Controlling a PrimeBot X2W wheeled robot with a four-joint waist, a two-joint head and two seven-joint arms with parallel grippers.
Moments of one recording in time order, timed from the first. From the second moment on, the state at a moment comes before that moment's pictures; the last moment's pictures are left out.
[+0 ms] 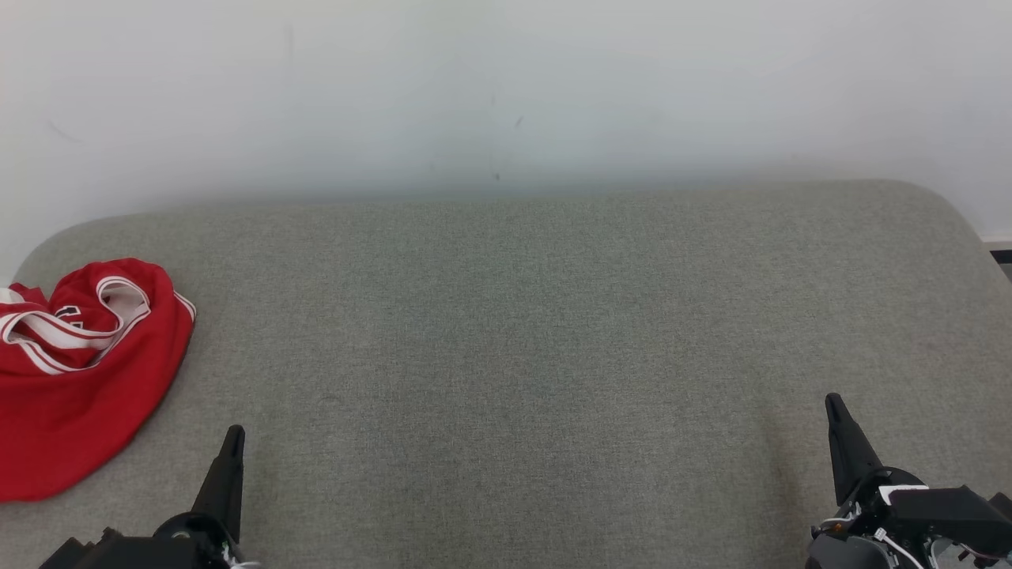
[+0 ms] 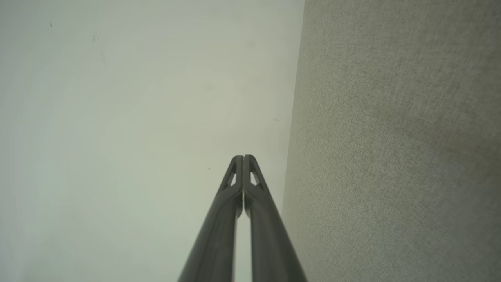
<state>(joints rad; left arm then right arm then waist) -0.10 0.05 0.11 0.25 -1.61 -0.13 0.11 -0.11 -0.05 -0.11 0.24 1.61 0.13 0.11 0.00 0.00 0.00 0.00</state>
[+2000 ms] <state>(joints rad) 0.00 0.04 0.05 0.25 -1.15 -0.11 -0.04 -0.06 -0.05 -0.03 0.27 1.07 0.13 -0.04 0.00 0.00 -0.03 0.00</state>
